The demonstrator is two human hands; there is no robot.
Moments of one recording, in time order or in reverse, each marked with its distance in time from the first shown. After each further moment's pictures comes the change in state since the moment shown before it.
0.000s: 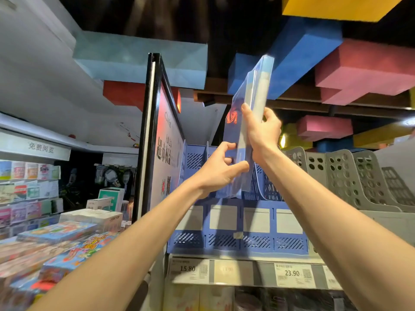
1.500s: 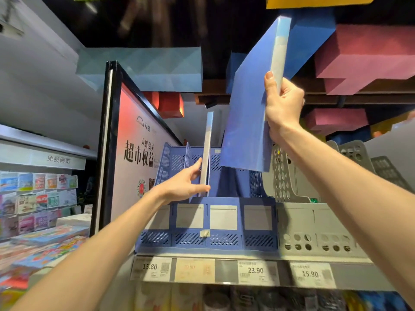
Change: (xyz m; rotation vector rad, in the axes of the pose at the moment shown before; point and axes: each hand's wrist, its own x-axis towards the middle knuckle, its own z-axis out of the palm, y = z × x) left_hand 0.019 -0.046 0.009 0.393 -0.147 -0.174; right_hand 0.075 -0.010 -0.103 0.034 0.026 -0.194
